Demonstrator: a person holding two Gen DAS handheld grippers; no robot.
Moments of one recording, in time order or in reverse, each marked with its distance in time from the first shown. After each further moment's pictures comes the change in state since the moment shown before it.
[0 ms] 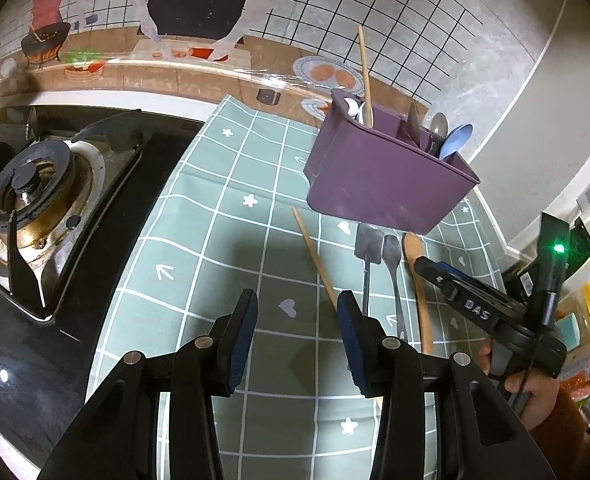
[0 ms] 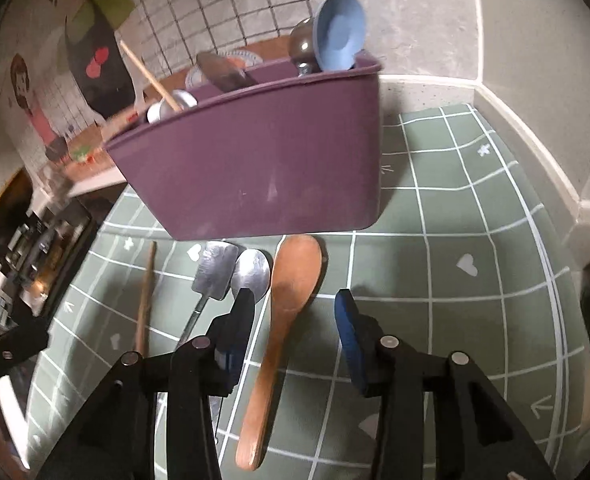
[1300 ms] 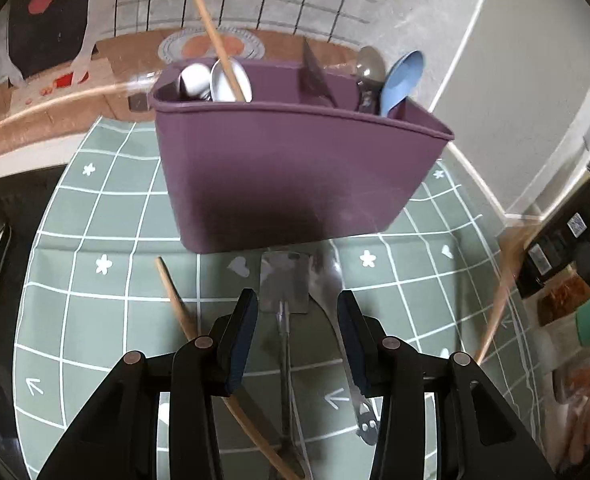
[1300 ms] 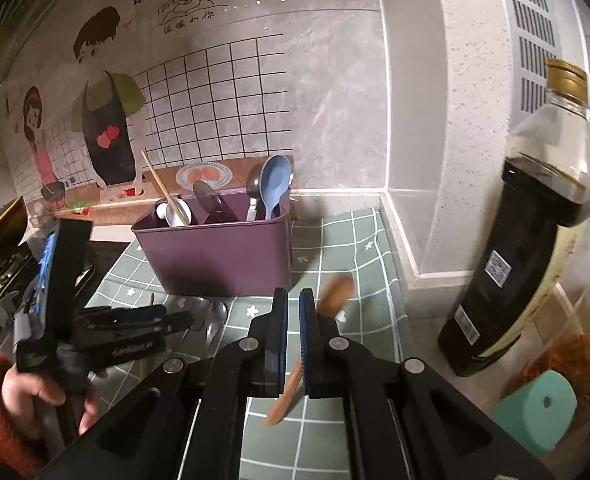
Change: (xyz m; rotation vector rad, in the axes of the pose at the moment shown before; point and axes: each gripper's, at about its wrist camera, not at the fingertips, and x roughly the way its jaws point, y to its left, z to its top) left arm 0.098 -0.085 0.036 0.230 0.087 -0.062; right arm -0.143 -0.022 -0.003 -0.028 -0.280 -0.140
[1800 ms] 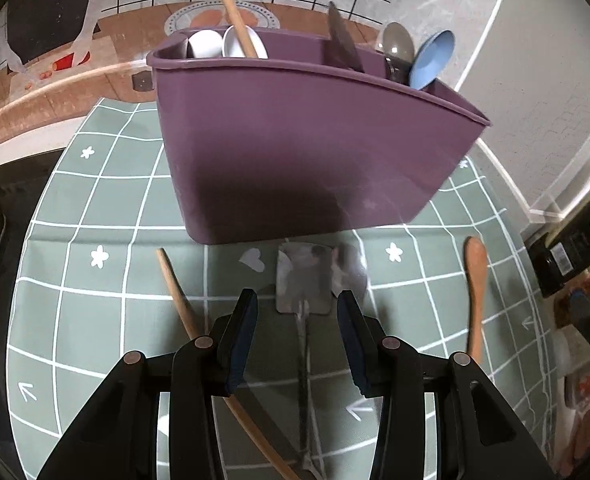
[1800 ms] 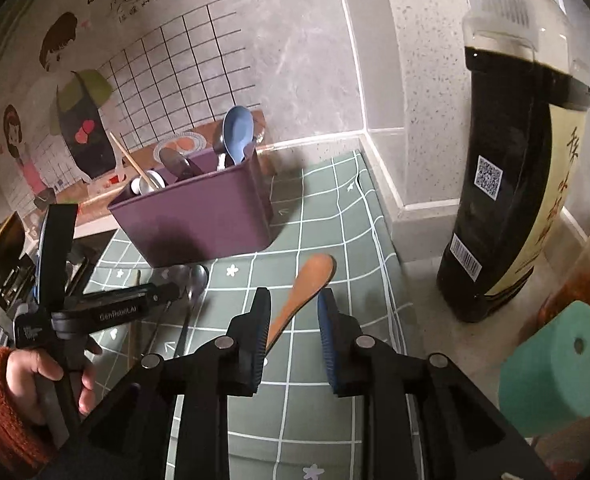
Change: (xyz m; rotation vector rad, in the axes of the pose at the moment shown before) left arm 0.021 0.008 0.000 -0.004 0.035 0.042; right arm 0.022 -0.028 -0.029 0.118 0.121 0.014
